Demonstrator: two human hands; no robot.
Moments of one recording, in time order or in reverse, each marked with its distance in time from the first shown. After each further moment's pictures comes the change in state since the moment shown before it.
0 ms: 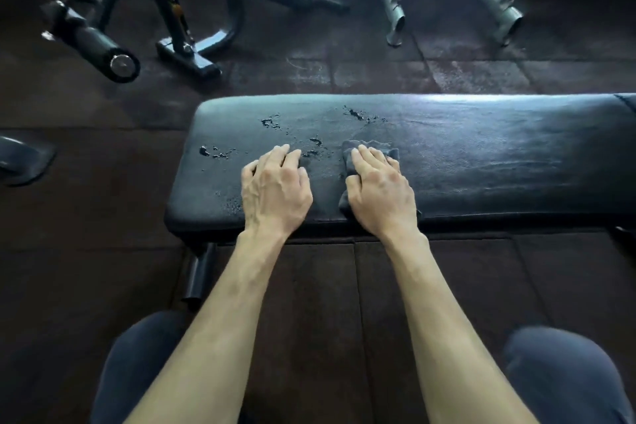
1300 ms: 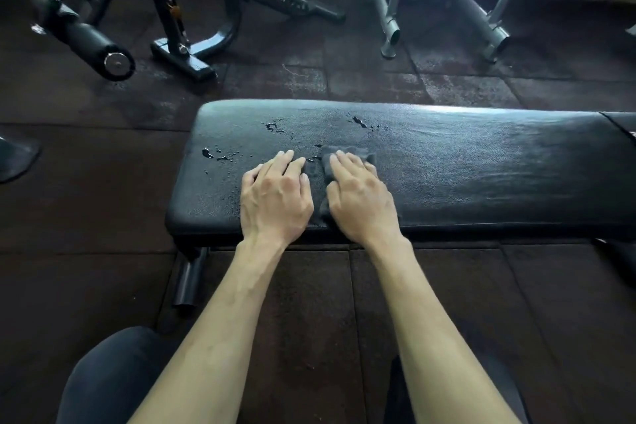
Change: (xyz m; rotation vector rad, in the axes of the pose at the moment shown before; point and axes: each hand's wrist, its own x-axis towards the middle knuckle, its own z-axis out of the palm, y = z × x) left_hand -0.006 -0.009 -0.002 -0.016 0.013 0.024; right_hand 0.004 -0.029 0.017 -0.030 -0.028 -0.102
